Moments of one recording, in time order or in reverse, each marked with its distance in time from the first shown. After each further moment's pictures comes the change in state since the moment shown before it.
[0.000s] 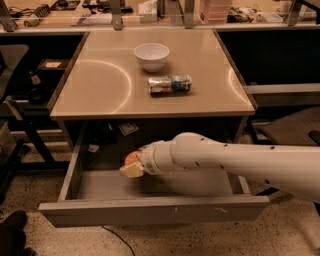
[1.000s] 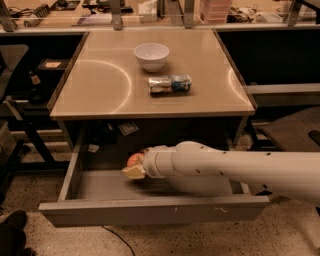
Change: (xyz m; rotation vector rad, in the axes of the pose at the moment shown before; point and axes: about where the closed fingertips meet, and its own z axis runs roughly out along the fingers) arm 0.016 -0.012 0.015 0.042 -0.039 0.003
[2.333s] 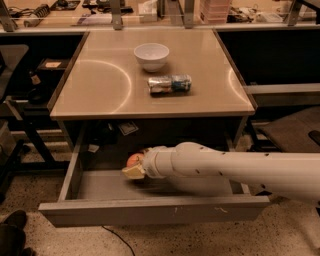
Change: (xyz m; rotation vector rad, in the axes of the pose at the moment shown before) arm 0.001 -0.002 0.004 -0.002 -0.011 -0.005
